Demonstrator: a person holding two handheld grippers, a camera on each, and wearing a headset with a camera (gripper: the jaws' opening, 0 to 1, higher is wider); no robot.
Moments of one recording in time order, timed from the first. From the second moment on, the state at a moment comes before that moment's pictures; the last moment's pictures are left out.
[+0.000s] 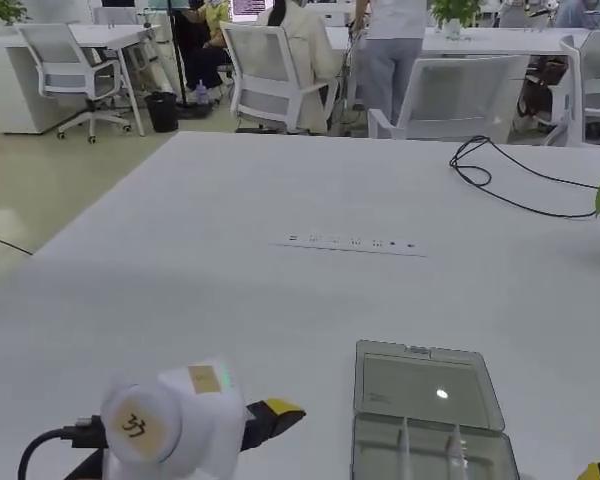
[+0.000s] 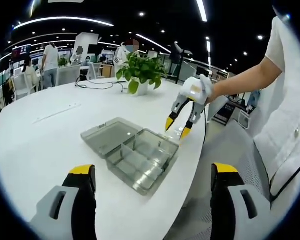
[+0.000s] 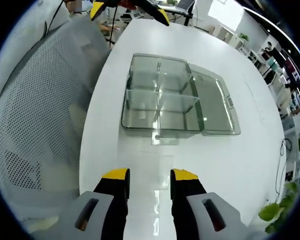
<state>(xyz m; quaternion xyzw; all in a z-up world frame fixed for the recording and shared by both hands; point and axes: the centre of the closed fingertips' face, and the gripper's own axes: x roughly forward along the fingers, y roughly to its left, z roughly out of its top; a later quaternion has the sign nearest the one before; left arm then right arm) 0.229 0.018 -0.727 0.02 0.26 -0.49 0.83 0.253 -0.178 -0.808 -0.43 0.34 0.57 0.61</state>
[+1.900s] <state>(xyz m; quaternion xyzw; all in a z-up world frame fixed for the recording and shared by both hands) 0.223 -0.072 -0.679 -0.30 0.34 -0.51 0.73 0.218 -0.059 -0.676 -0.49 0.18 0.56 0.65</state>
